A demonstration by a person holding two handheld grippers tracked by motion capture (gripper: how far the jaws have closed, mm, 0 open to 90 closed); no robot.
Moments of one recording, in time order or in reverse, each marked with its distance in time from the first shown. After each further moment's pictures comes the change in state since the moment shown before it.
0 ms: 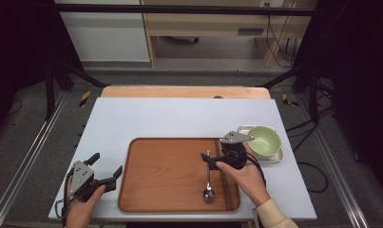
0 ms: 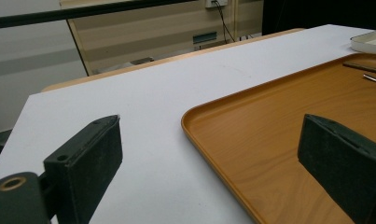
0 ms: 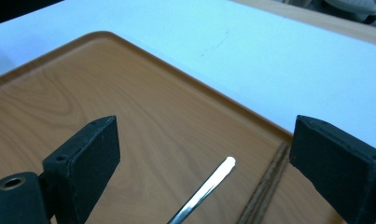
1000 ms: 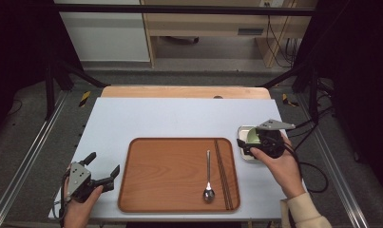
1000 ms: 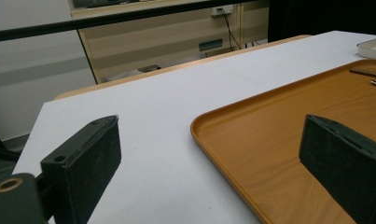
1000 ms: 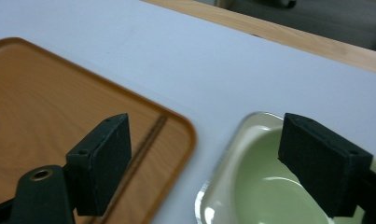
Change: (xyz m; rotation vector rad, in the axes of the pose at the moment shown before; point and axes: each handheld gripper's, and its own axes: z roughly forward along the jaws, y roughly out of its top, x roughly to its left) left arm 0.004 0.001 -0.006 -0.028 0.027 0.011; right arm -0.075 0.005 -0.069 0.051 -0.206 0.097
